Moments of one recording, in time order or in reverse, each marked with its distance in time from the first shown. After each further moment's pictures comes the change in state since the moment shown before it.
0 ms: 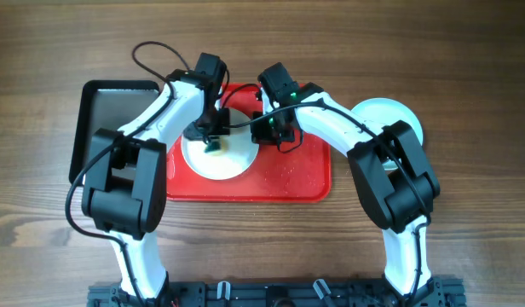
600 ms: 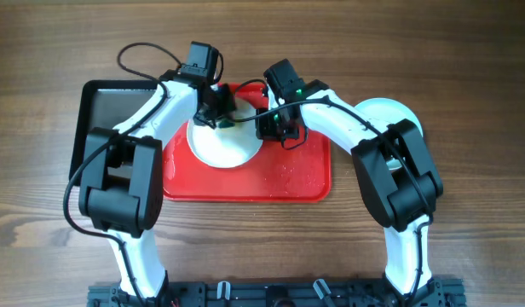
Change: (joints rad) left arm 0.032 0.003 -0.013 0.296 0.246 -0.206; right arm -0.024 0.000 0.000 0.001 0.012 0.011
